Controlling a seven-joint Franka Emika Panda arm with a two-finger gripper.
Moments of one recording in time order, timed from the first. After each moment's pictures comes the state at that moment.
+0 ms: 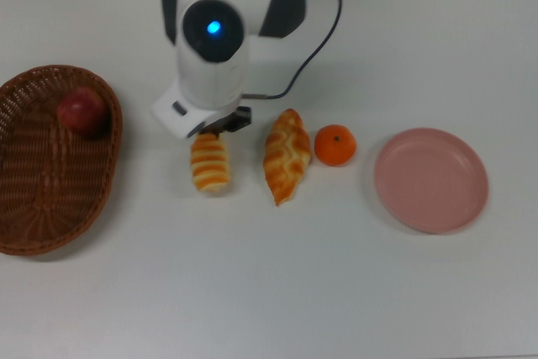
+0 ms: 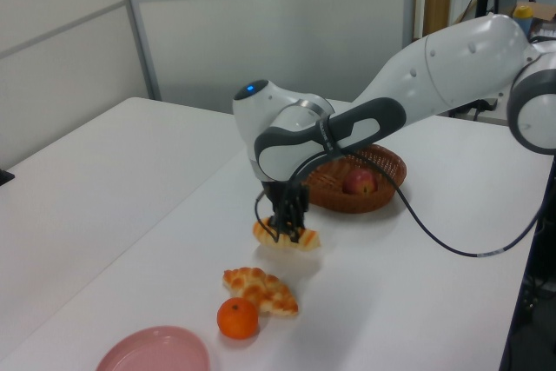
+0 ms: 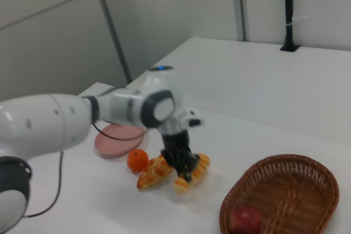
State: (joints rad) arm -0.04 0.43 0.14 -1.63 -0.19 1.92 0.11
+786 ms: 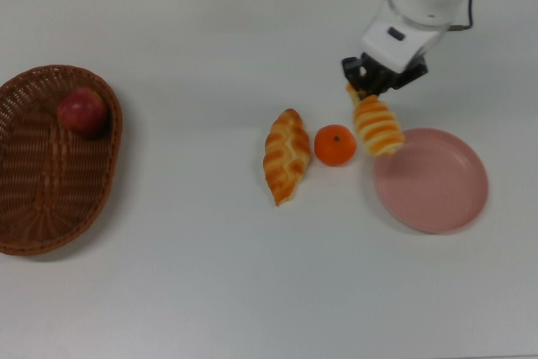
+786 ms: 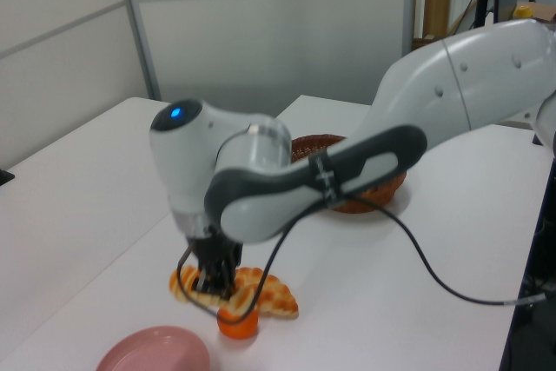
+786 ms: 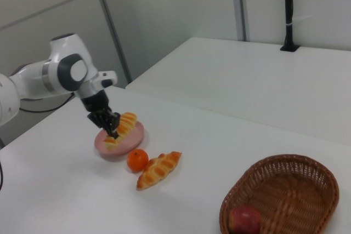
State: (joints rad) arm 0.37 0.37 0.14 -1.55 -0.19 1.89 0.38
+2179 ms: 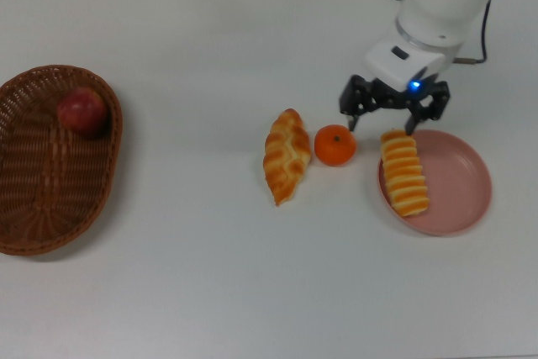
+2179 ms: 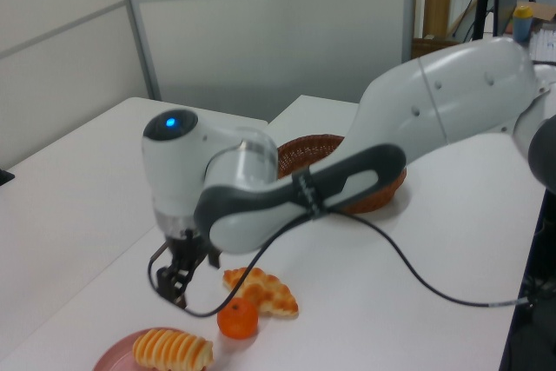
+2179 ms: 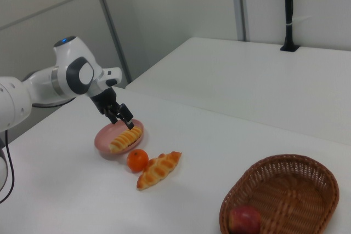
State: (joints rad) arm 0.36 0.43 0.12 -1.48 -0.23 2.01 0.52
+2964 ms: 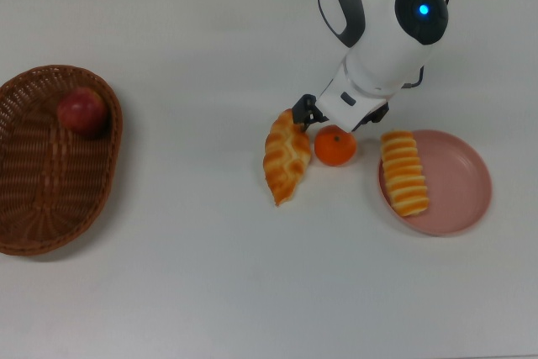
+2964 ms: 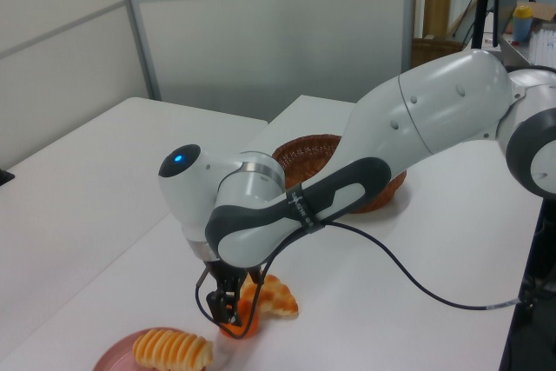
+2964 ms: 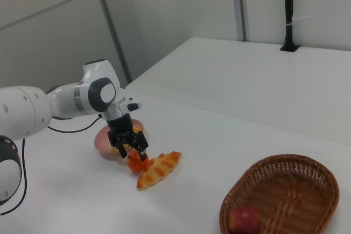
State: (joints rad) arm 0.30 0.50 0.12 -1.55 -0.22 1.91 0.34
